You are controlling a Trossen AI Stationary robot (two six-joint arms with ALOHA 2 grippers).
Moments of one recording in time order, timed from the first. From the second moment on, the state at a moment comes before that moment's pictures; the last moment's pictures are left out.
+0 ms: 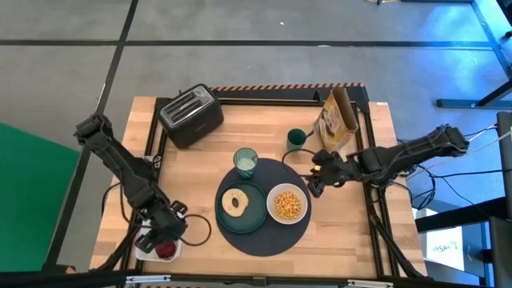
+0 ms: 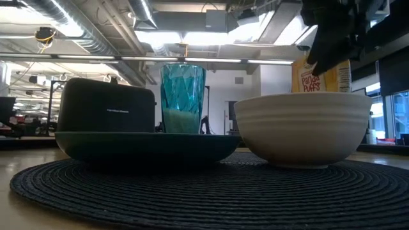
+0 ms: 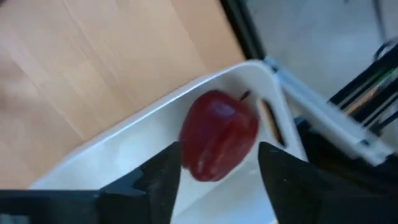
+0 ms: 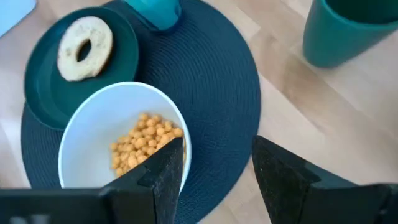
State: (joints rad) left arm -0.80 1.32 0.97 -0.87 0.31 -0.38; right arm 0.29 1.15 0.90 -0.75 0.30 0.93
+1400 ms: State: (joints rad) left arm -0.96 1.62 0.97 -0.86 0.28 -0.28; right arm 0.29 1.15 0.90 -0.66 0.38 1.01
